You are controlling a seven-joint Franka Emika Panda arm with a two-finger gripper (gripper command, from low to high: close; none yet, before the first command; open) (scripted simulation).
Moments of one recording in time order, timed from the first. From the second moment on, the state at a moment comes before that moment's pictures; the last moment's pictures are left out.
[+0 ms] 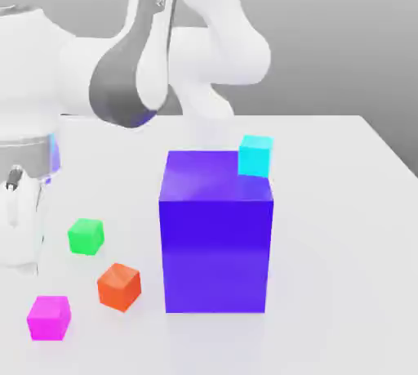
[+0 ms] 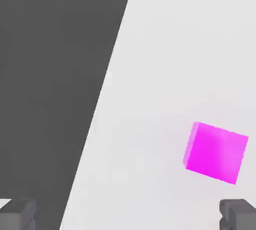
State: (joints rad) arm -0.33 0.17 -0.15 -2.45 0.11 2.68 1.65
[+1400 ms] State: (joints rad) arm -0.61 -0.09 -0.30 -2.97 -0.09 2.88 2.18
